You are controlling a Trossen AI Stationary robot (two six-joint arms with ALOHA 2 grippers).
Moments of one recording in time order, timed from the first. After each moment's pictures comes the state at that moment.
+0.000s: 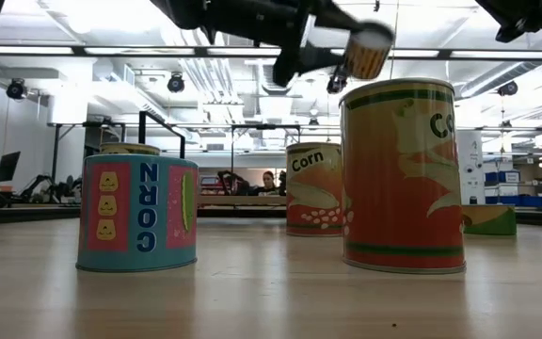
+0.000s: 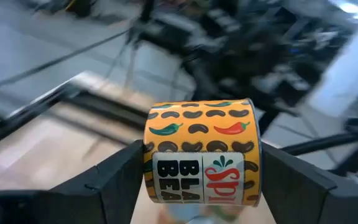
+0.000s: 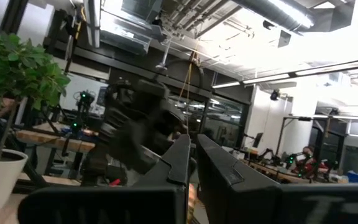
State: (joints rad) left arm 0.13 1.78 1.31 0.32 0.06 -0.32; right arm 0.30 0.03 0.17 0.32 0.46 -0.52
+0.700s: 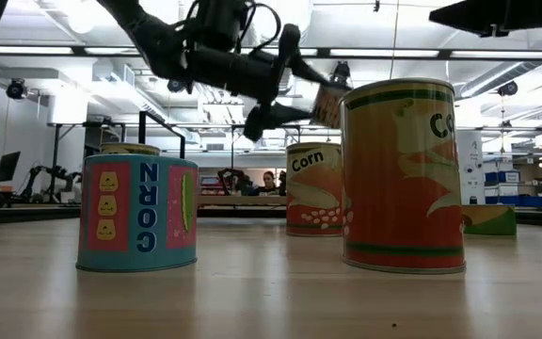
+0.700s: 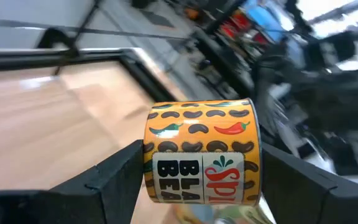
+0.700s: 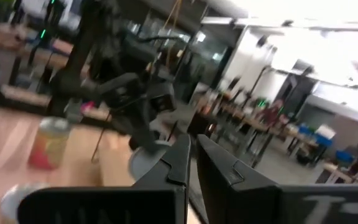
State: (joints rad) left arm 0.22 1.78 1.01 0.61 -0.05 -0.76; right arm 0.30 0.45 0.35 0.18 0.67 -0.51
